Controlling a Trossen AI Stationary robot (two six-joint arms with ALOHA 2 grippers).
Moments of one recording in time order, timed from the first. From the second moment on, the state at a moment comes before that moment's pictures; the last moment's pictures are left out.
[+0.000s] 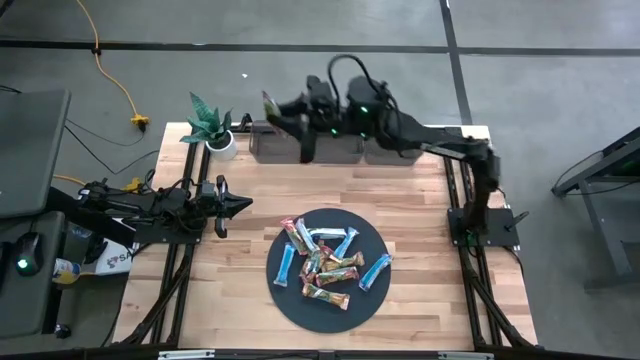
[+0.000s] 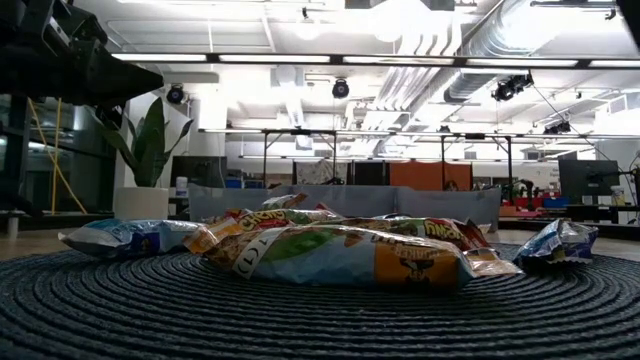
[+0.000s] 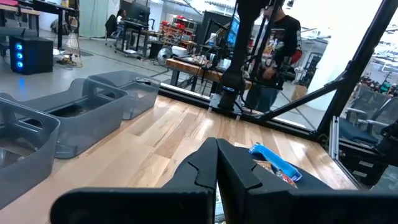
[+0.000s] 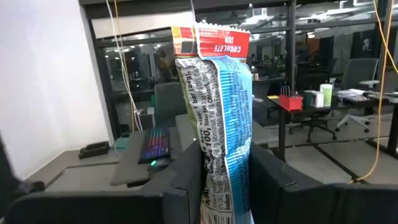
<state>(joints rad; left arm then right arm) -0.20 0.02 0.01 0.05 -0.37 -0.24 -0.21 1.91 2.11 -0.05 -0.19 0.13</state>
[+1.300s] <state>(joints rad) -0.20 0.02 0.01 0.05 -0.37 -0.24 -0.43 2.31 1.84 0.34 -0.18 0.24</state>
